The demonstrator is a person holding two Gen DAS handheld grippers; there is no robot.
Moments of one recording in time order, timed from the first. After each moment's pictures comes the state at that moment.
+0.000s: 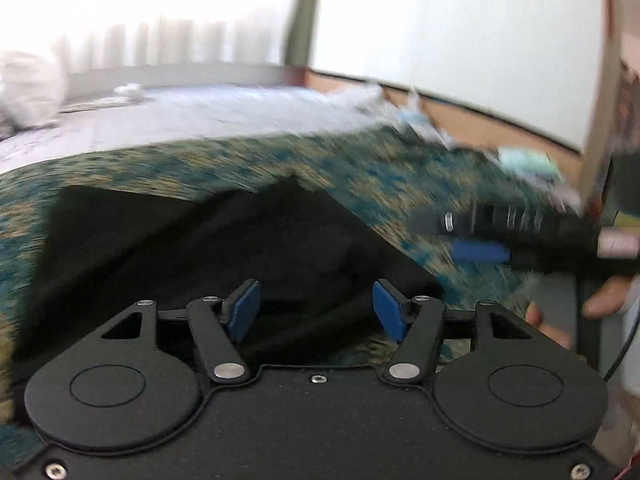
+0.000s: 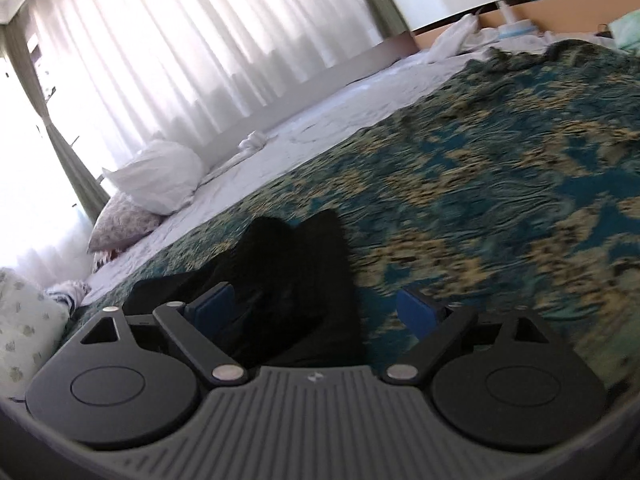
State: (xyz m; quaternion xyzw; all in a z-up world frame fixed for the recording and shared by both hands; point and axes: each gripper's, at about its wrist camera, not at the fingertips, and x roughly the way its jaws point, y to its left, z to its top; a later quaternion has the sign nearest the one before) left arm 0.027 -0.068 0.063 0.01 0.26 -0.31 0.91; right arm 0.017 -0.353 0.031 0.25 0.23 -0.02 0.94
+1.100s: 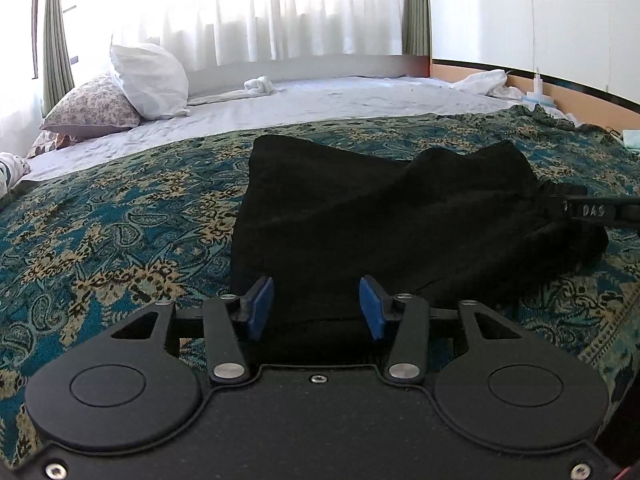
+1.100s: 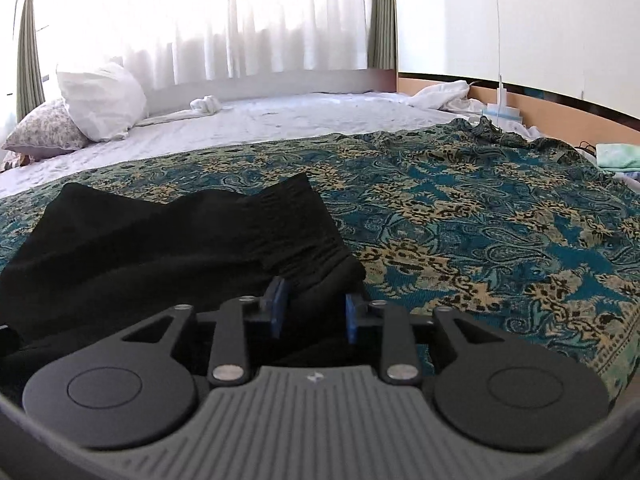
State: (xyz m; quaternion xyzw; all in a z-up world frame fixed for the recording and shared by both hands) left arm 0.023 -0.019 0.024 0.07 0.27 -0.13 0.95; right arm 0.042 -0.277 0.022 0.06 0.25 -0.15 0.95
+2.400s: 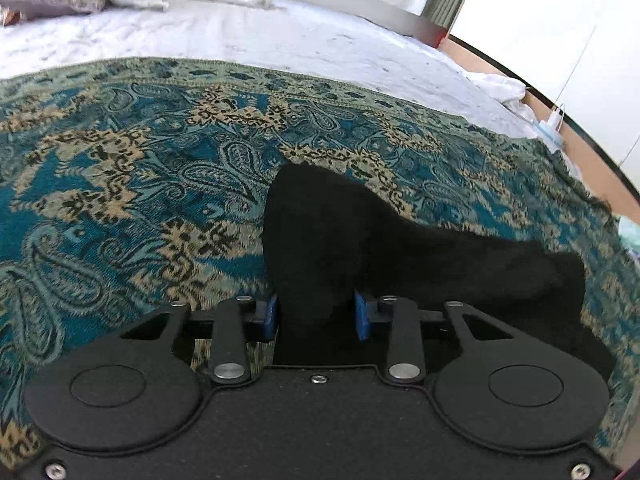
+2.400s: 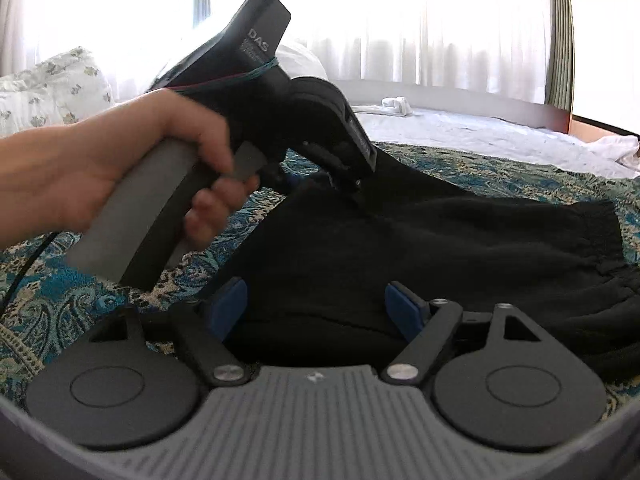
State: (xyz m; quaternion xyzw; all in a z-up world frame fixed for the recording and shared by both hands) left arm 0.240 0.016 0.030 -0.08 0.42 -0.19 0.88; right arm 0.054 -0.095 0.001 -0.01 0.24 0.09 0.97
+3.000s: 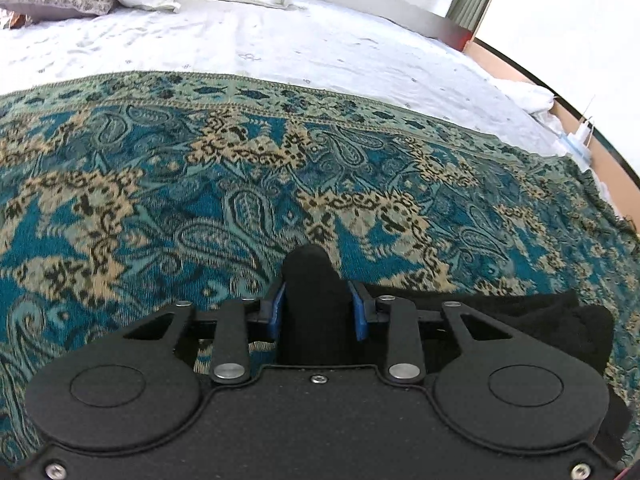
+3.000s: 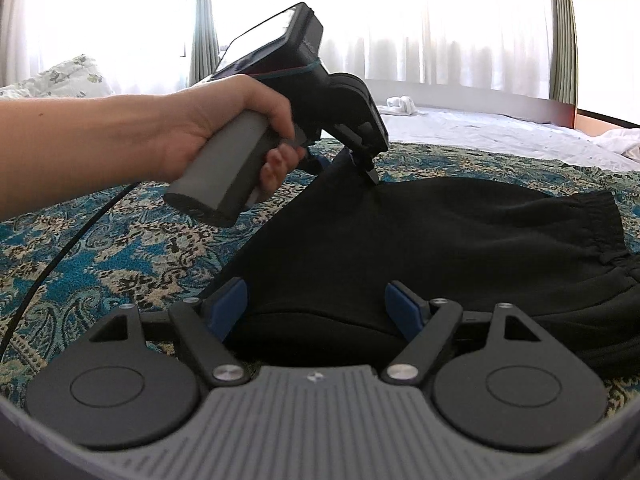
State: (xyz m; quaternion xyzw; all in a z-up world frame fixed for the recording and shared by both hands) left arm 0.307 0.000 0.029 -0.07 0.42 -0.15 0.89; right arm 0.056 -0.102 -0.002 0.00 0.24 0.11 0.97
